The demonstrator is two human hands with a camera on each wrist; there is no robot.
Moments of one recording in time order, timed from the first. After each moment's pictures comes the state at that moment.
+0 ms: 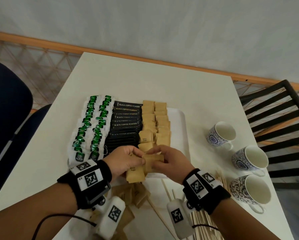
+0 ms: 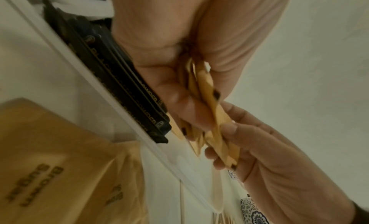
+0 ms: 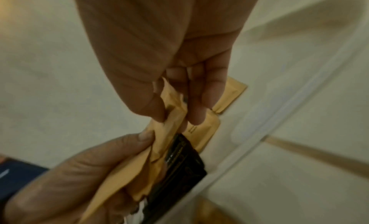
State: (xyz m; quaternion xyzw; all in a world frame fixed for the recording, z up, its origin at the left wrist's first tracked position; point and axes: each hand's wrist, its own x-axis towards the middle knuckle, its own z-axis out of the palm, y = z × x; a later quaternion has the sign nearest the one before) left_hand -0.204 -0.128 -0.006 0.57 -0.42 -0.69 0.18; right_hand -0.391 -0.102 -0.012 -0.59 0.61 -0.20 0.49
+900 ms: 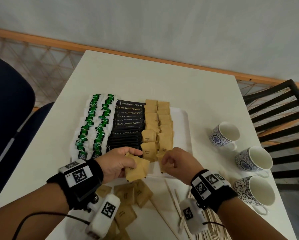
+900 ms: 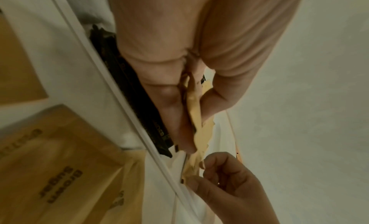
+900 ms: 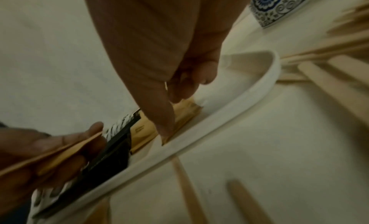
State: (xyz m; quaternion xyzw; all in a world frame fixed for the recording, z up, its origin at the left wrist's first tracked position) left_hand -0.184 -0.130 -0.010 0.55 -0.33 -0.75 0.15; right_hand -0.420 -0.106 -0.034 -0.73 0.61 -0.07 0.30
